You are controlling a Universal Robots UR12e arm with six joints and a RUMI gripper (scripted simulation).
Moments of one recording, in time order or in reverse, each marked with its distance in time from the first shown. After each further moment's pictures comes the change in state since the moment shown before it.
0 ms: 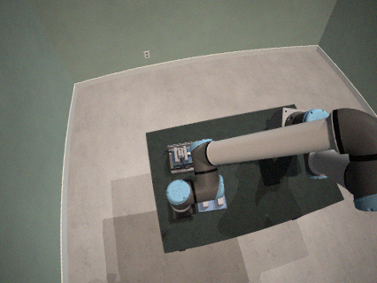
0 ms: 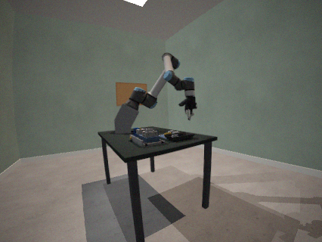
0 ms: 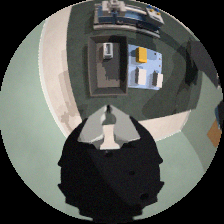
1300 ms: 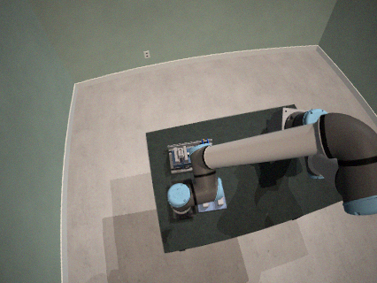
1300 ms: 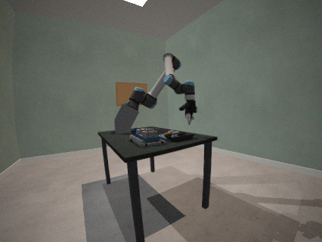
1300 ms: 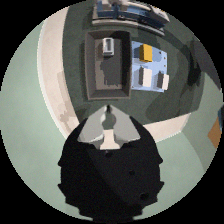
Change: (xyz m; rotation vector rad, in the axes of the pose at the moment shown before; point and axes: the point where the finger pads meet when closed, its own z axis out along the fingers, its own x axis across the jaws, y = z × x) arm -0.001 0.000 0.037 0.000 0.000 0.000
